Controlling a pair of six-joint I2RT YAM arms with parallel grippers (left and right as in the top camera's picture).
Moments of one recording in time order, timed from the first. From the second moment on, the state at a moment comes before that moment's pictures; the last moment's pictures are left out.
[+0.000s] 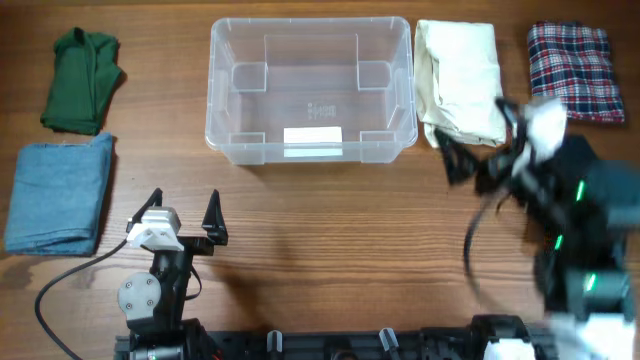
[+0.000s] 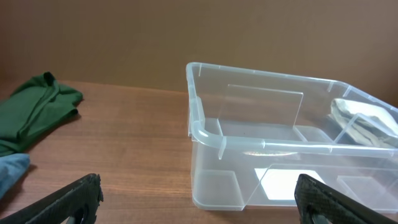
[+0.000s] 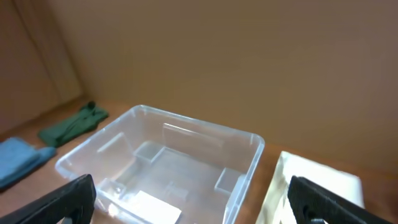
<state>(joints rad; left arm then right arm) 0.14 0.01 0.01 -0.06 0.23 -0.14 -0.04 0.84 0.93 -0.27 -0.55 -0.04</state>
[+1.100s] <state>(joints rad) 0.14 0.01 0.01 -0.06 0.23 -0.14 -0.44 1.90 1.34 -0.31 -0.77 -0.14</state>
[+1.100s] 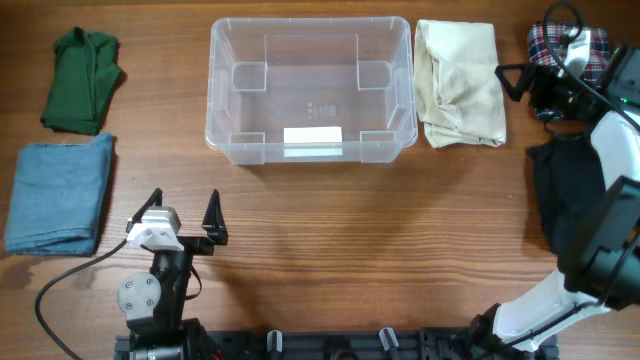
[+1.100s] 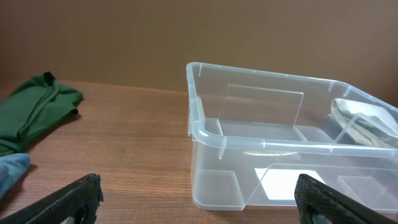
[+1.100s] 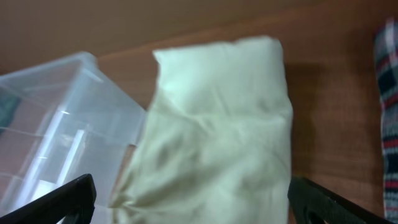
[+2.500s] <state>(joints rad) 0.14 0.01 0.01 -0.06 0.23 -0.14 -0.26 2.14 1.35 -0.18 -0.62 -0.15</state>
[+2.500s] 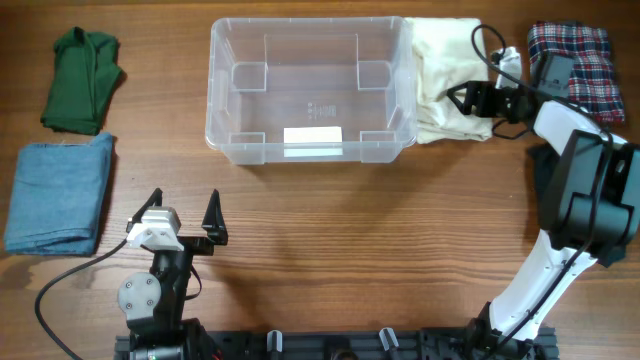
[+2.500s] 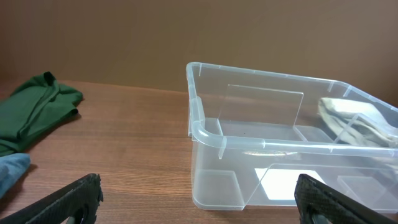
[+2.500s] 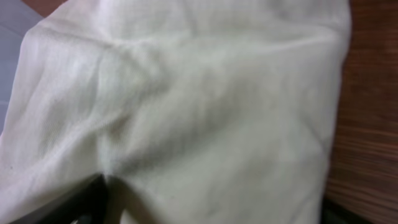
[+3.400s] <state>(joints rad) 0.14 0.01 0.01 -0.06 0.23 -0.14 -0.30 2.10 1.35 -0.19 -0.70 -0.08</state>
